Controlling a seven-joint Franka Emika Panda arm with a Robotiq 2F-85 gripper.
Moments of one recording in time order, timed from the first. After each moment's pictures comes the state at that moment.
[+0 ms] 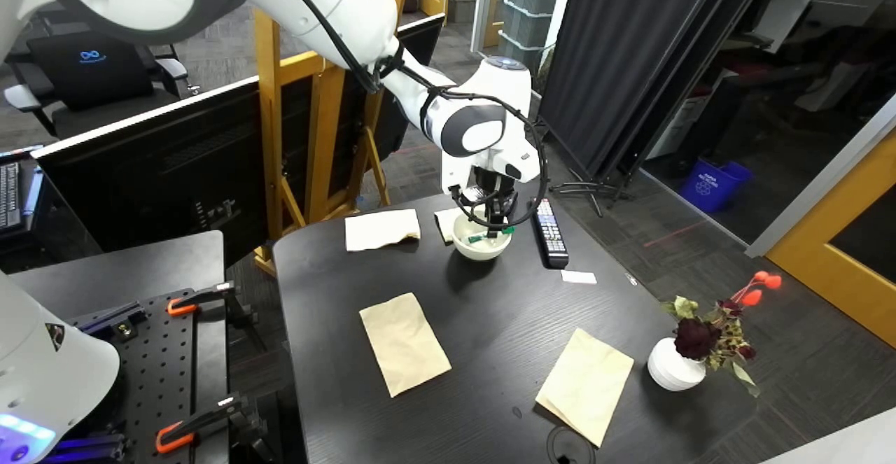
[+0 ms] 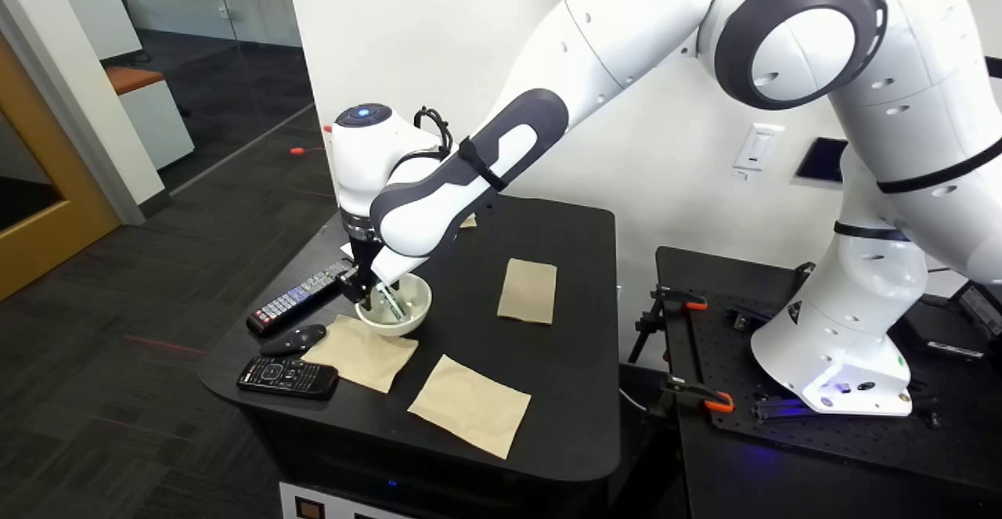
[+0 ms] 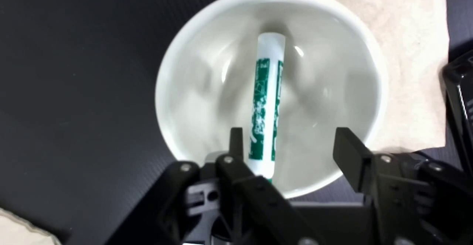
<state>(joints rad) 0.14 0.81 -0.08 -1.56 0.00 2.46 0.52</state>
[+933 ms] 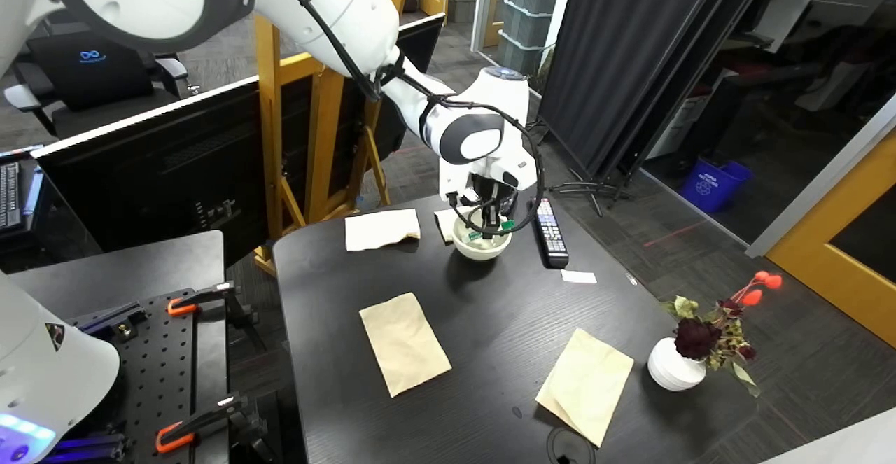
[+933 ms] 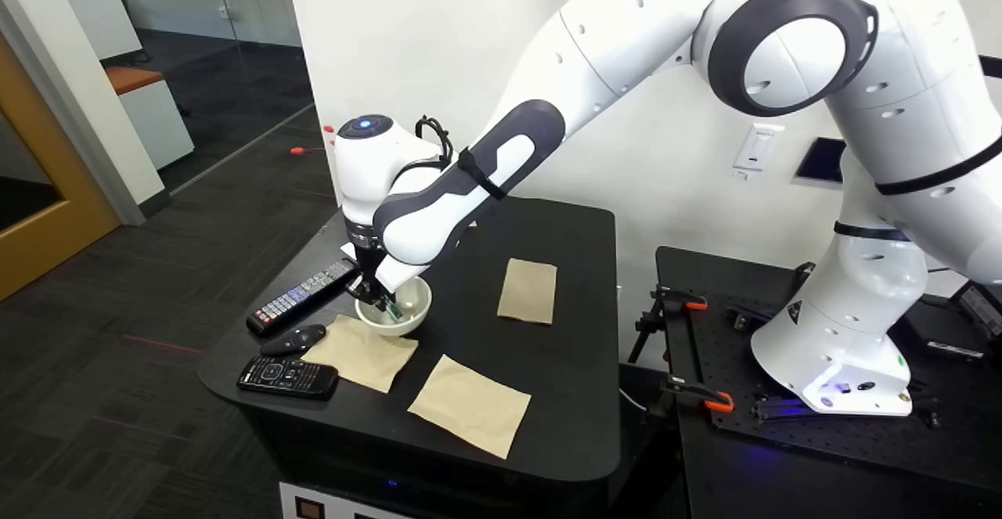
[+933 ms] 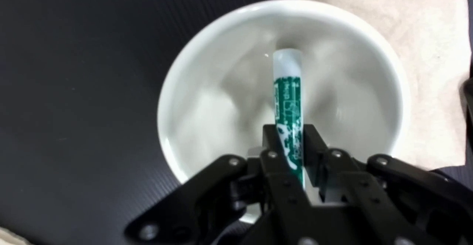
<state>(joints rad) 0.14 0.83 -0.08 -1.56 0.00 2.46 0.52</state>
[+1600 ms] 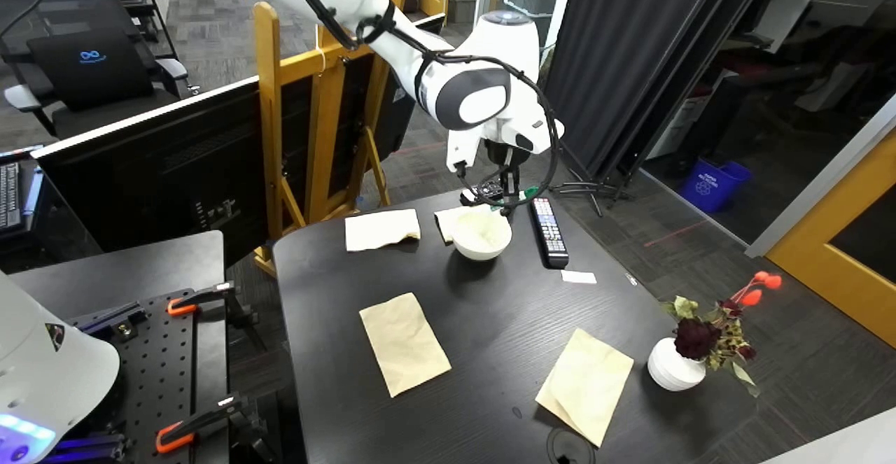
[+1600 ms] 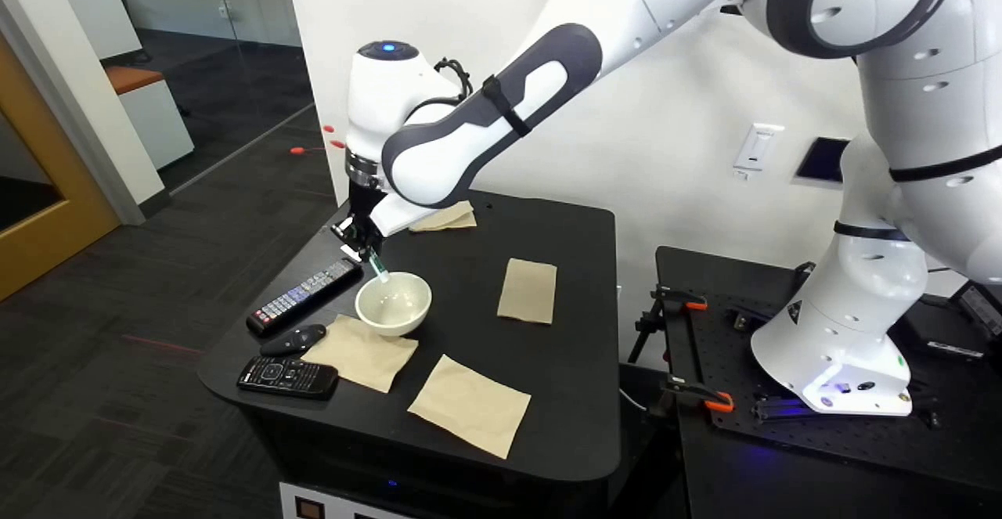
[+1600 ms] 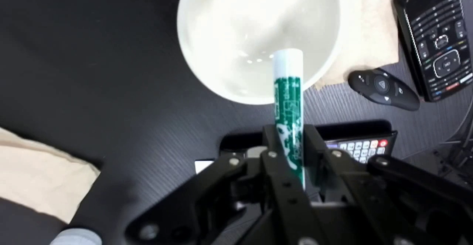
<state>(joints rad) 0.14 0.63 -0.11 -1.68 0.03 2.56 0.52</state>
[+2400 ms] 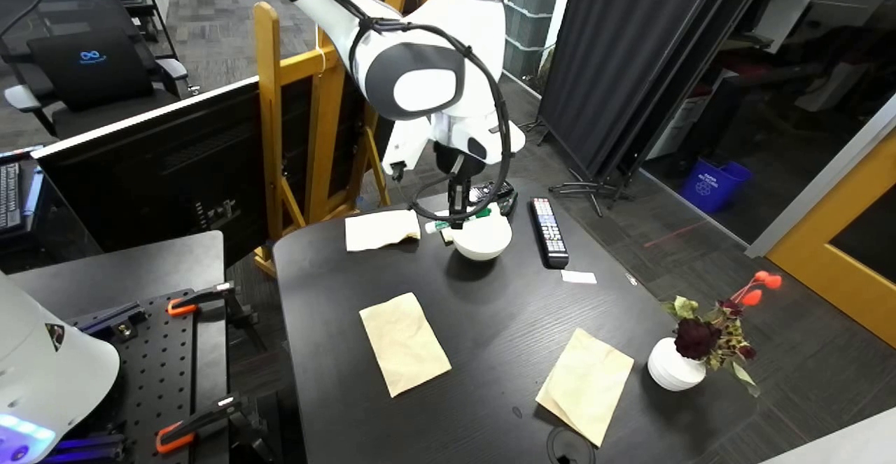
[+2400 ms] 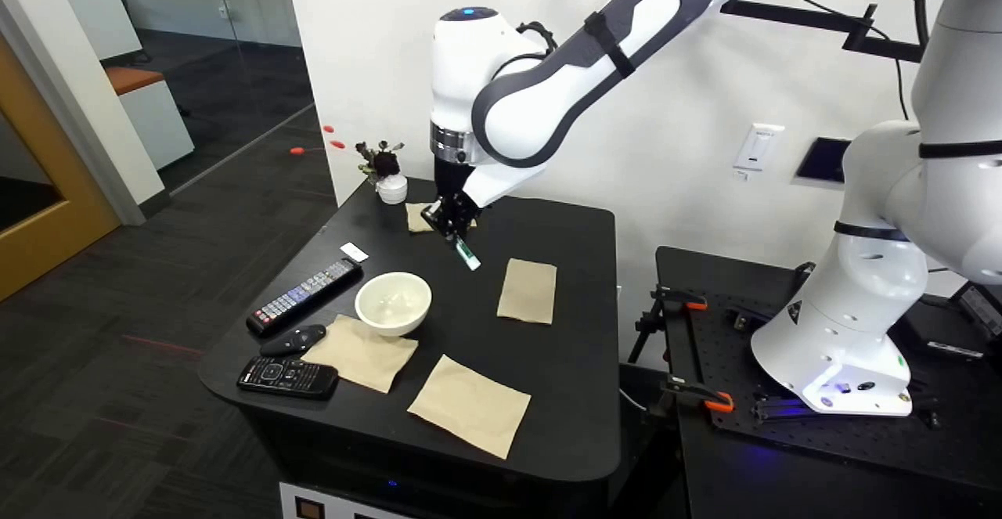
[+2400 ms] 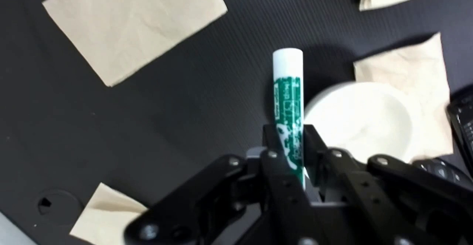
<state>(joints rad) 0.10 0.30 -0.12 -2.10 0.02 2.46 0.47</state>
